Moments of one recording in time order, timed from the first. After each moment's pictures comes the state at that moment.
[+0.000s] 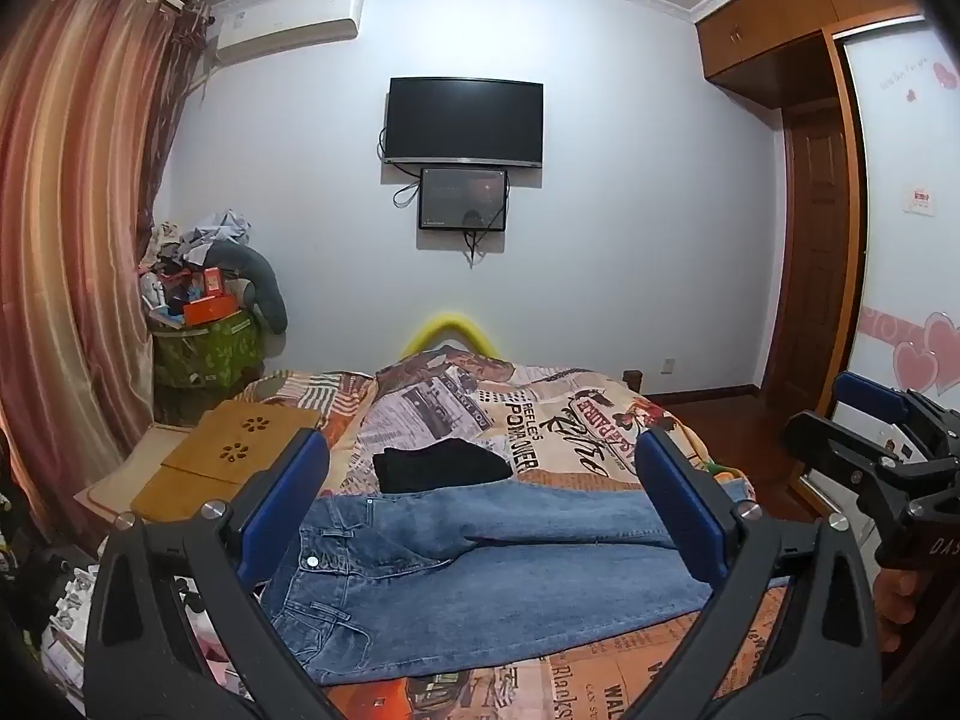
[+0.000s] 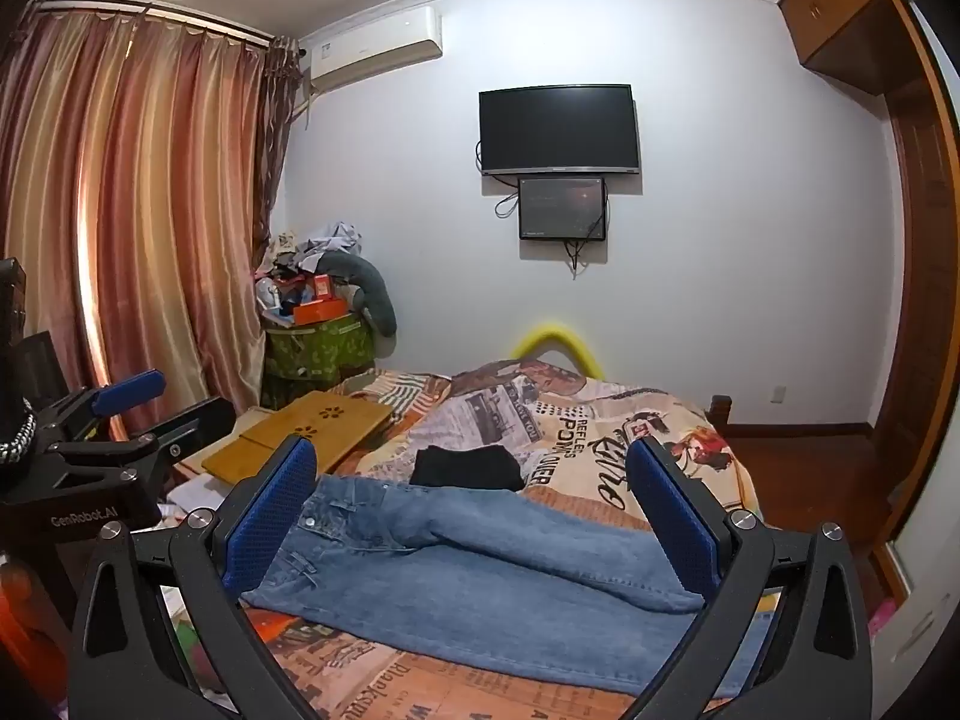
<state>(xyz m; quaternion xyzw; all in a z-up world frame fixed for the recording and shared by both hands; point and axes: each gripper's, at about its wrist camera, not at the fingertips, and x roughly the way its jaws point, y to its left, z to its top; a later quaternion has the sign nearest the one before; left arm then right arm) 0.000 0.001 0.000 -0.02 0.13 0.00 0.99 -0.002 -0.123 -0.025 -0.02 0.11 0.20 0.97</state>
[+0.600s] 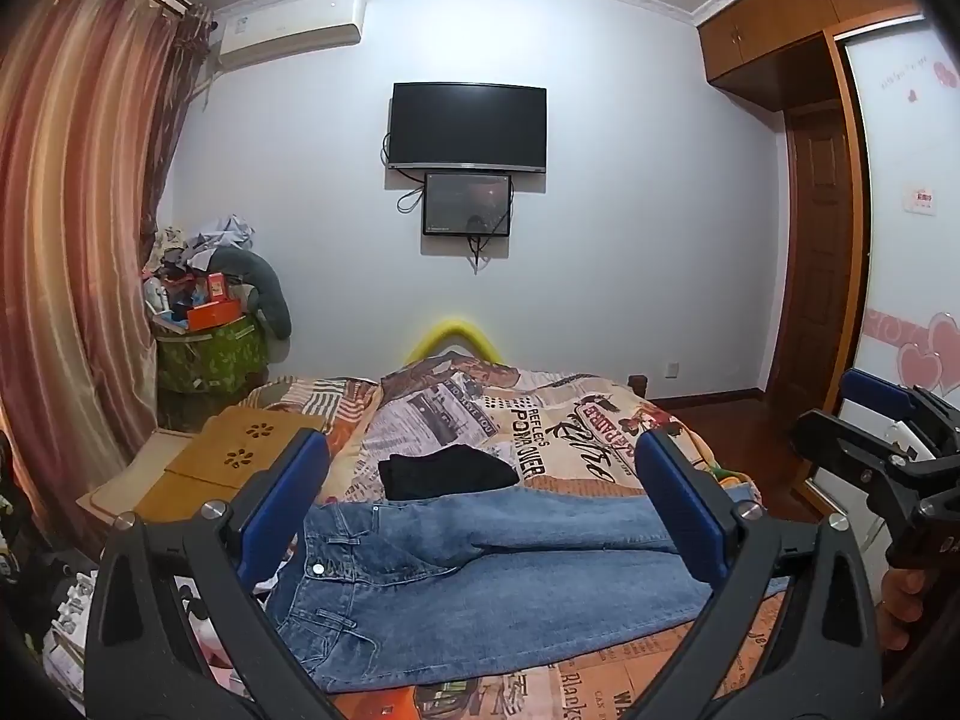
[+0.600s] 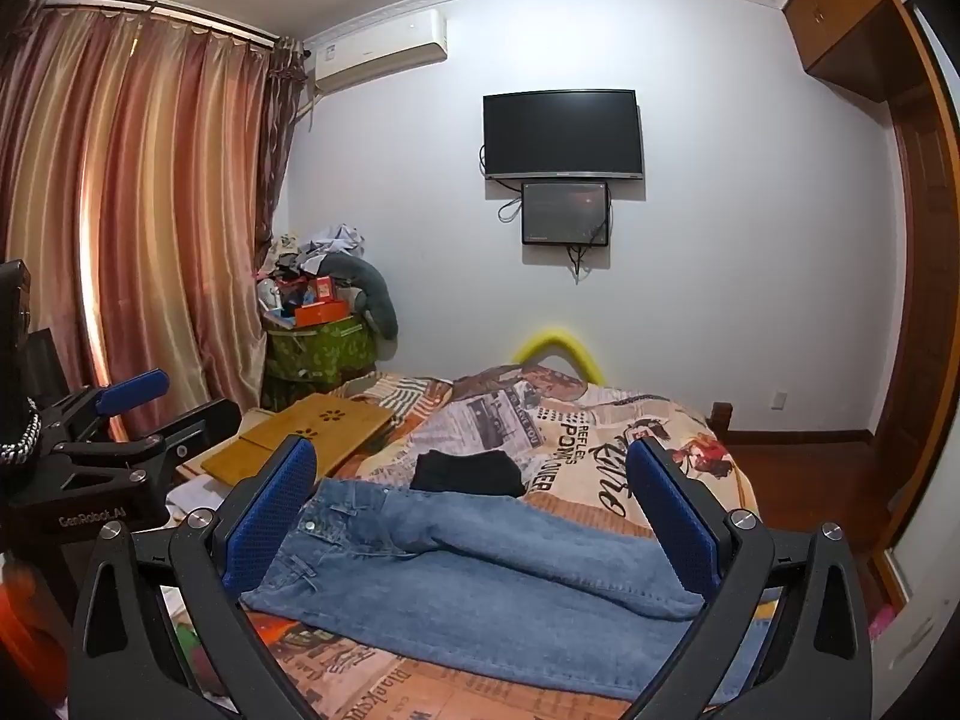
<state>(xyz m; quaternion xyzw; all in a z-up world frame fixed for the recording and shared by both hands) 0.006 0.004 -0.003 -0.01 0.12 0.01 0.99 -0.004 -0.118 -0.022 -0.03 0.11 0.20 0.97</state>
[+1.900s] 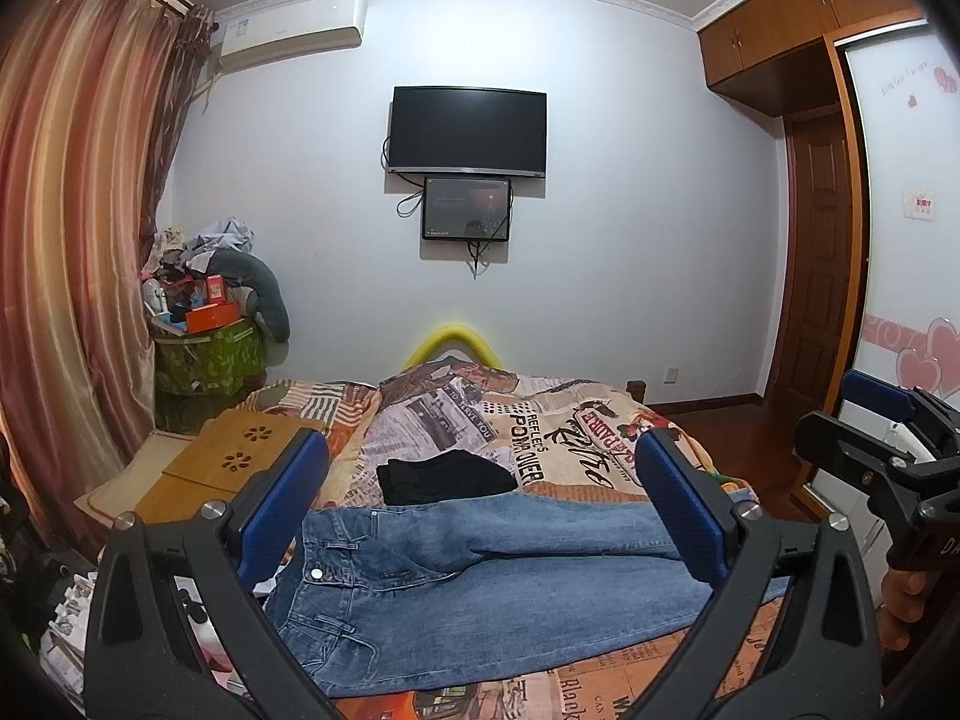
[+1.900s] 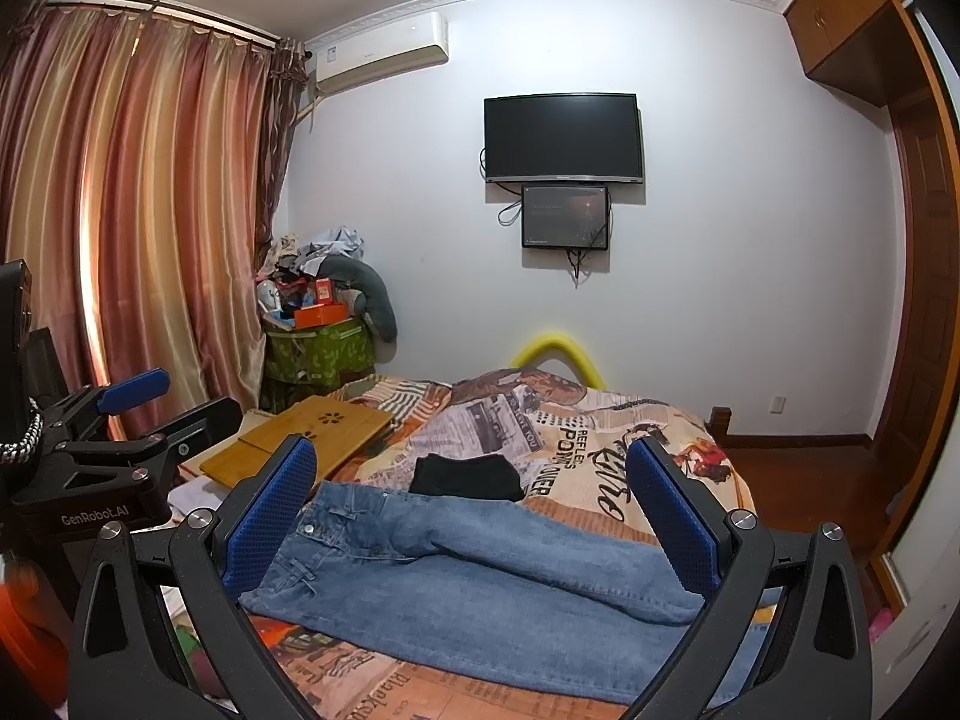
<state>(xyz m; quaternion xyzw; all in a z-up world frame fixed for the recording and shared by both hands) 0.005 0.002 -0.002 -0.01 0.12 0.00 0.99 -0.003 -0.116 -0.020 -0.04 0.10 0.20 0.97</state>
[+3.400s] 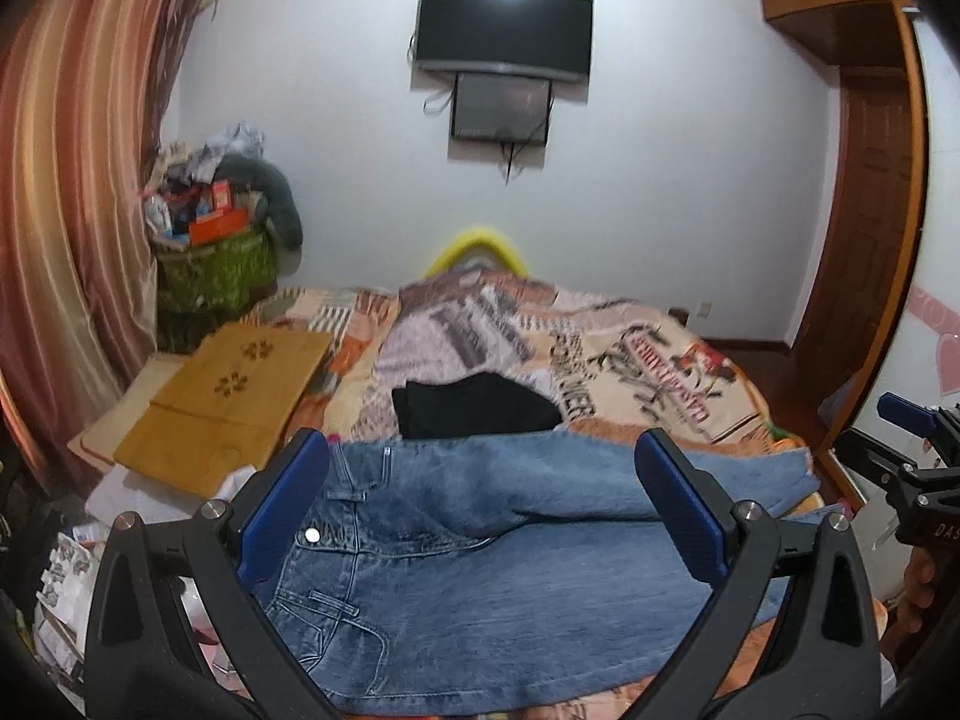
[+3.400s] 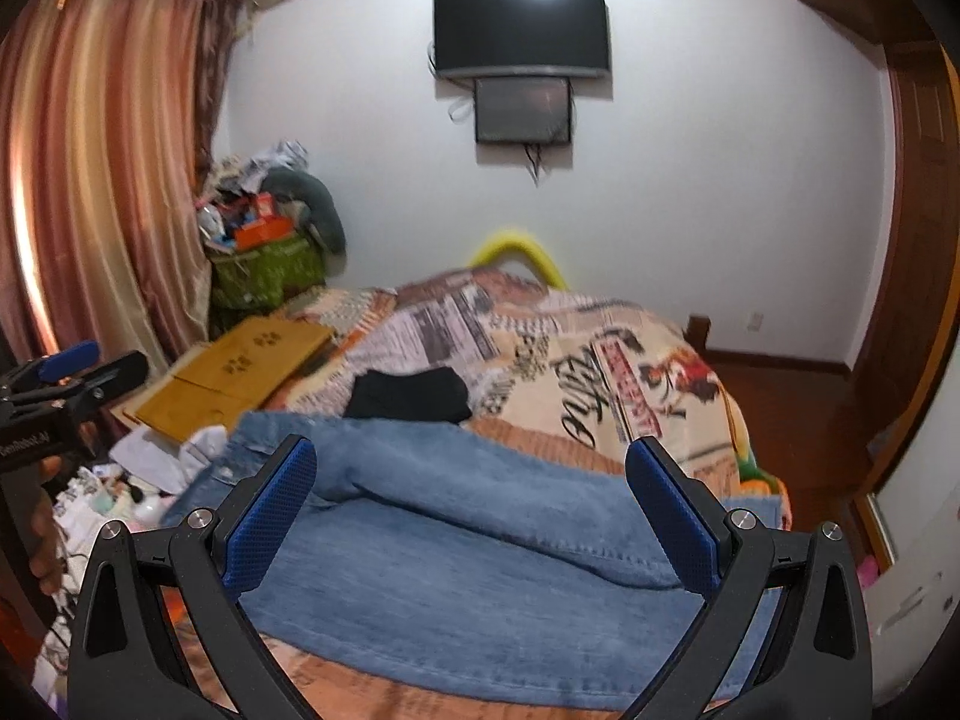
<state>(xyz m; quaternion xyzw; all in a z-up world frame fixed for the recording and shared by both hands) 0.133 0.052 -0.069 -0.05 0.24 0.03 0.97 0.112 -0.134 -0.085 -0.04 0.23 0.14 0.96</state>
